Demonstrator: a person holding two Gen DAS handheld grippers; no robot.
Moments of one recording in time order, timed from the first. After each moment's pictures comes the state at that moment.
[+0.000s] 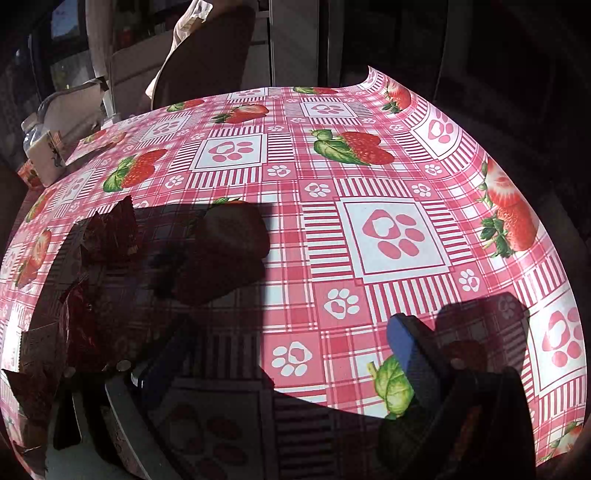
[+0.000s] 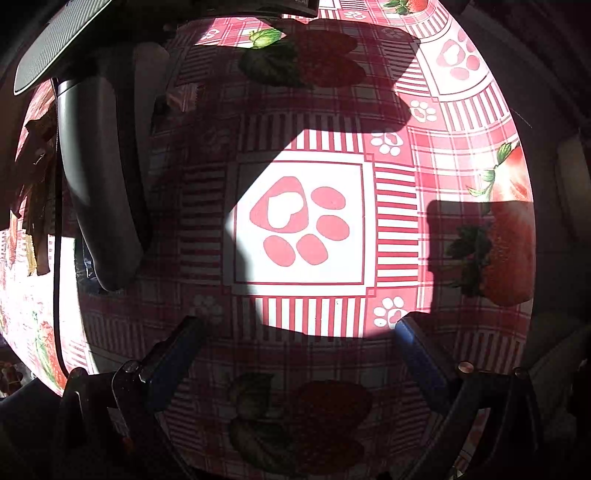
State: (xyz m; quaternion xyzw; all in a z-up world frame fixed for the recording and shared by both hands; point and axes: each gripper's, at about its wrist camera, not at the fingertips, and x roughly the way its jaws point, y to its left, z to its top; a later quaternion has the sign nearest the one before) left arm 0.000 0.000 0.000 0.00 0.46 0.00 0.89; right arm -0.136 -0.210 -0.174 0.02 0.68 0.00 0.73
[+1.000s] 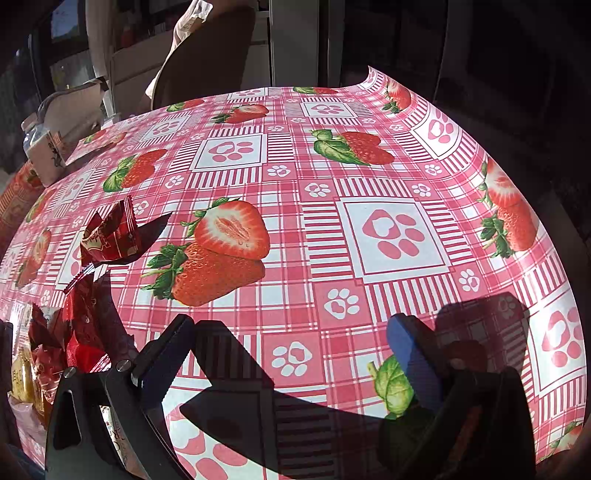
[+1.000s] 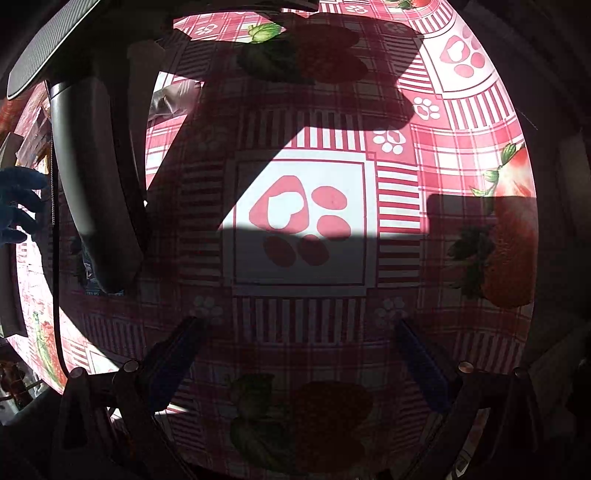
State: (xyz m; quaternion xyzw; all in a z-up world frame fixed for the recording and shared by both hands) left arm 0.000 0.000 0.000 0.00 0.46 0.00 0.89; right arm -0.115 -0.206 -0.176 0.02 0.69 0.01 0.72
